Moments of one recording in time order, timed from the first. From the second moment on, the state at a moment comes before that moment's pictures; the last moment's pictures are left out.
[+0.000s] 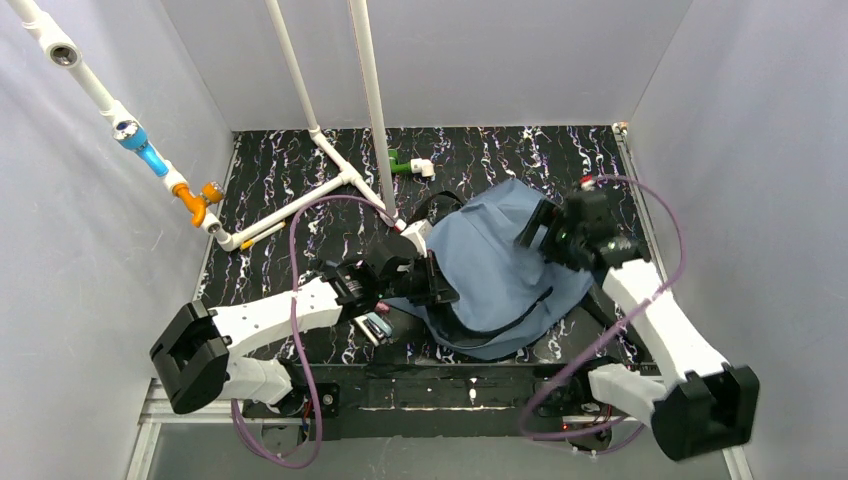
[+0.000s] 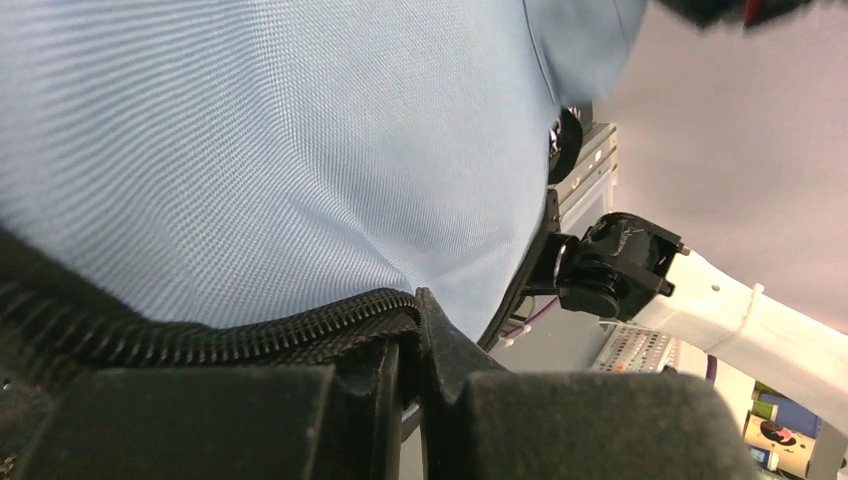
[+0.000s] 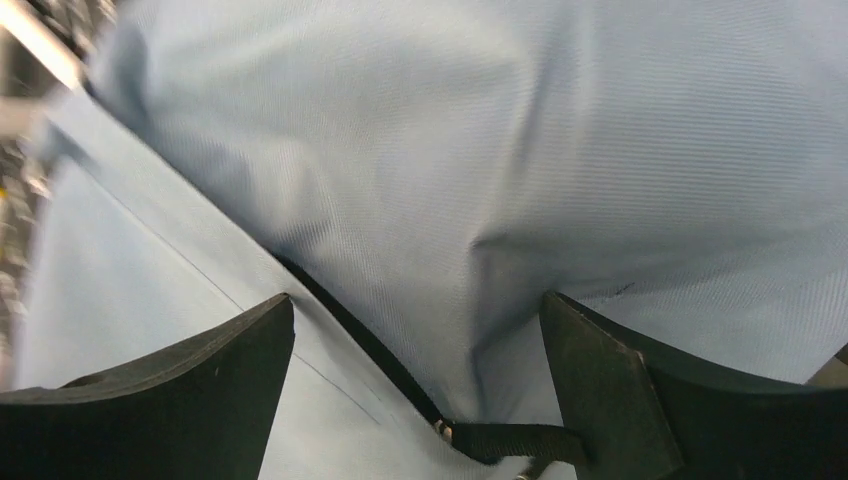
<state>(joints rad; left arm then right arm) -0.95 1.28 0.79 -0.10 0.17 -0.95 0.36 1.01 0.85 -0.67 0.06 0.68</state>
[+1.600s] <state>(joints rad) -0.93 1.34 0.90 -0.08 0.24 -0.97 -0.06 0.81 0.46 -0.37 -0.33 0.73</state>
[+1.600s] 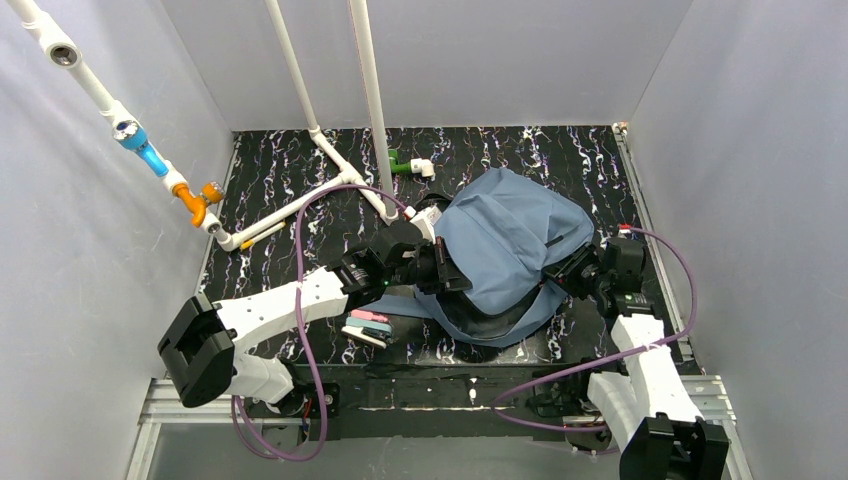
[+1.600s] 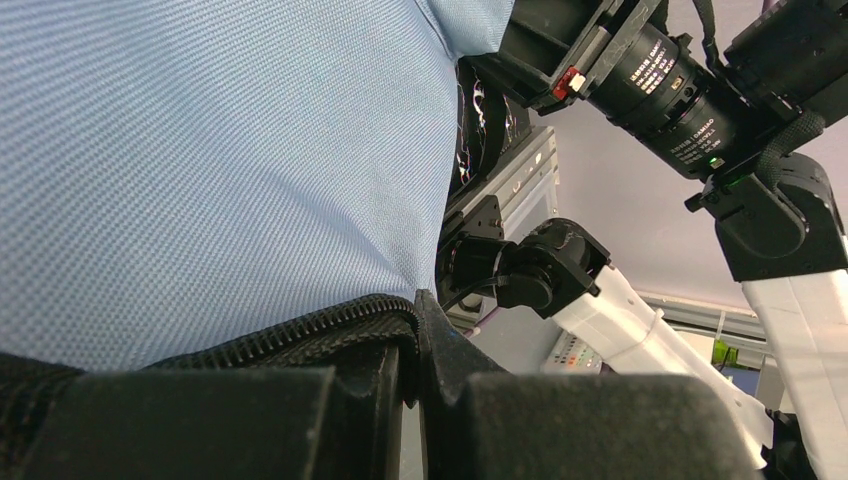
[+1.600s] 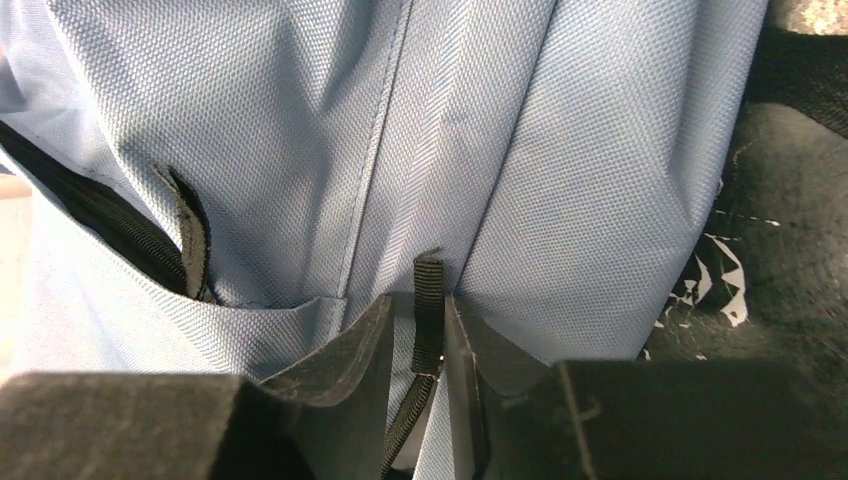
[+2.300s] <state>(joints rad) -0.93 1.11 0.89 -0.32 0.10 -0.77 -0.06 0.73 0.53 -0.49 -0.41 0.59</state>
